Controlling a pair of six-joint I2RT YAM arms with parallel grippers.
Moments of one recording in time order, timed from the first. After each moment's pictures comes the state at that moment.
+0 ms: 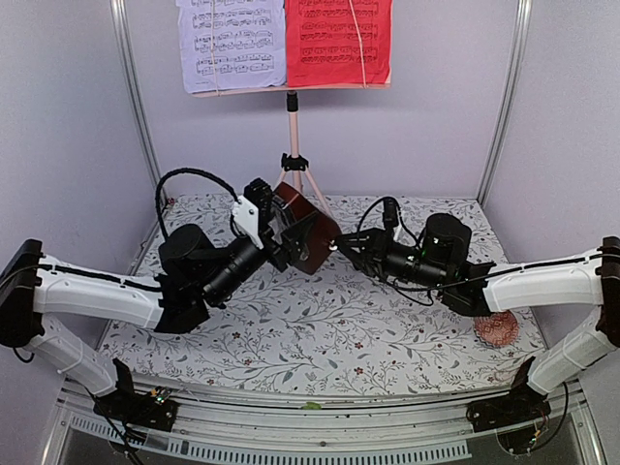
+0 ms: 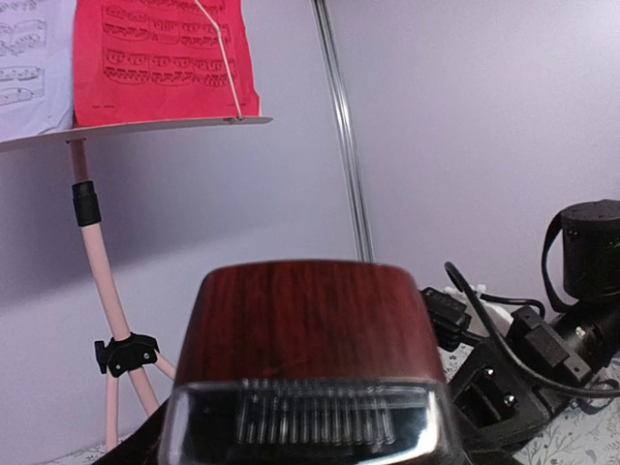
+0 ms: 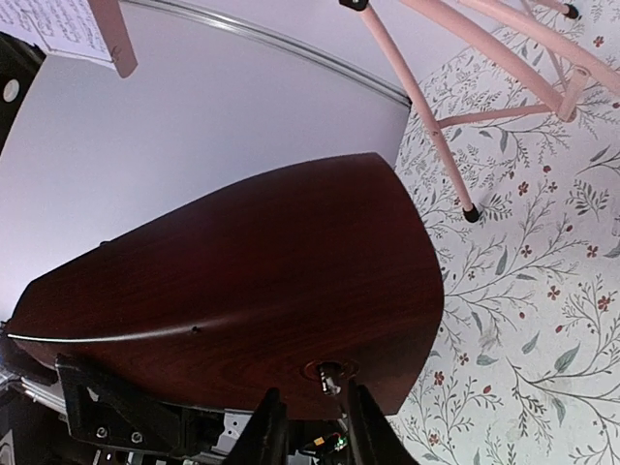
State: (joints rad) left arm -1.07 1.42 0.73 1.02 -0.30 0.25; right arm 0.87 1.44 0.74 0.66 -0.20 1.19
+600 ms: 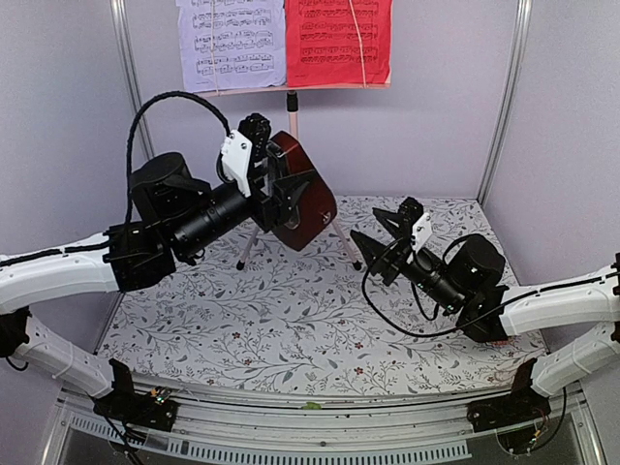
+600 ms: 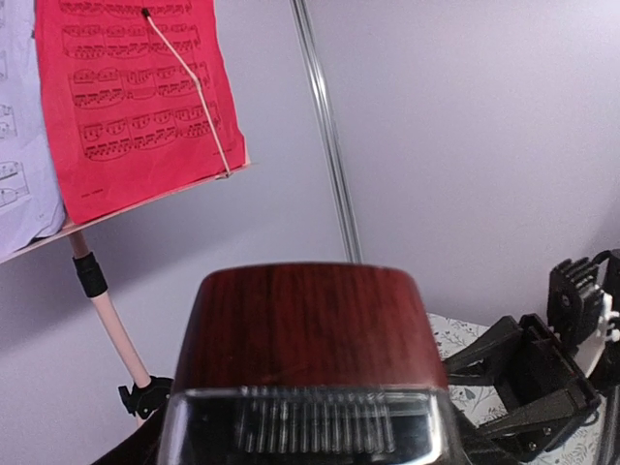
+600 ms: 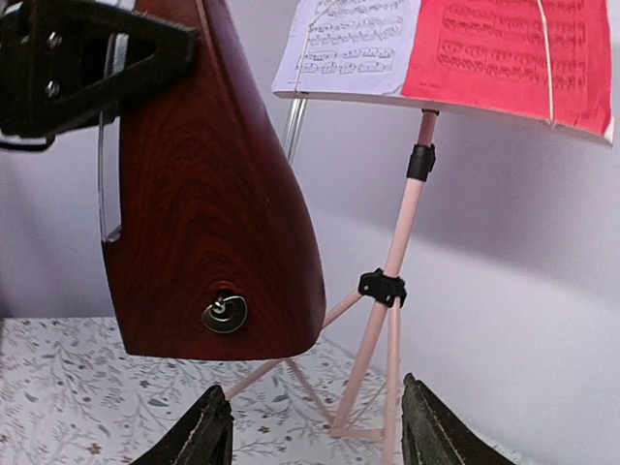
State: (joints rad) left arm -1.07 1.27 1.09 0.35 -0.26 0.23; right arm 0.99 1.30 0.58 0.96 0.14 -0.16
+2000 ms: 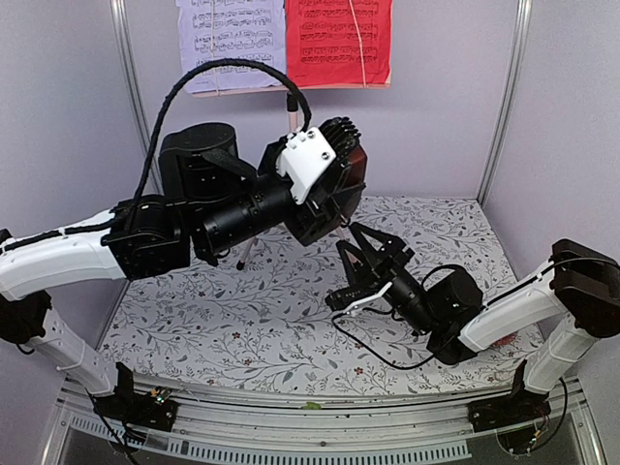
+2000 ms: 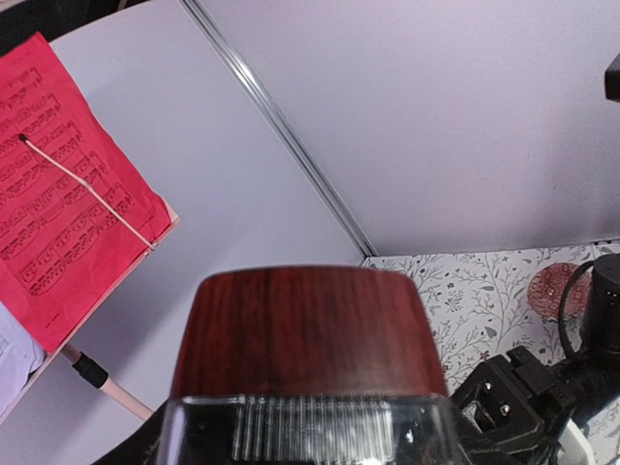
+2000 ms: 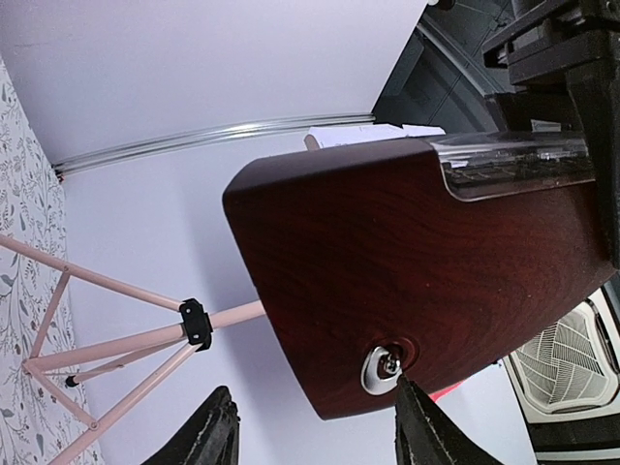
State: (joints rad) left arm -1.29 1.44 1.49 -0.03 -0.44 0.56; right arm 1.11 1.62 0.56 1.55 0.21 -1.61
